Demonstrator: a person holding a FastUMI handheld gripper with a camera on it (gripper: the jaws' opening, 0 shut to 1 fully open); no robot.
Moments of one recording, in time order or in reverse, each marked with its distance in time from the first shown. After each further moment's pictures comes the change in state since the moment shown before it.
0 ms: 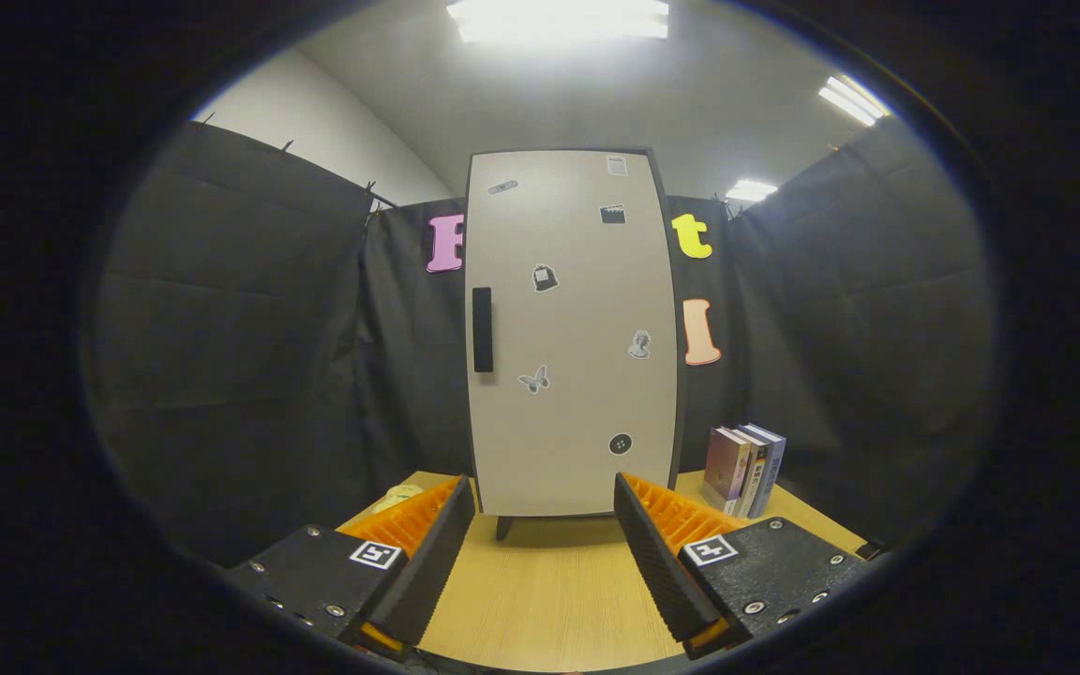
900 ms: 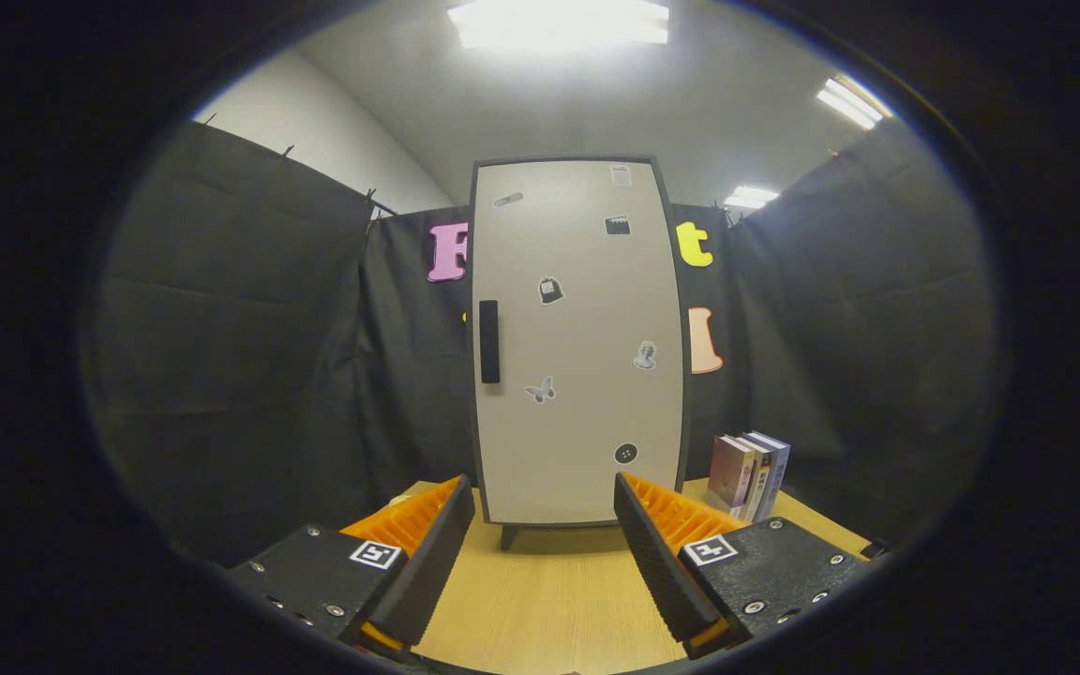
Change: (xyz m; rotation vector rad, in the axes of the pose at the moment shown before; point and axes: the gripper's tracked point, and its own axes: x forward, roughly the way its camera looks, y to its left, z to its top) arm 0.005 0.006 0.012 0.002 -0.041 -0.009
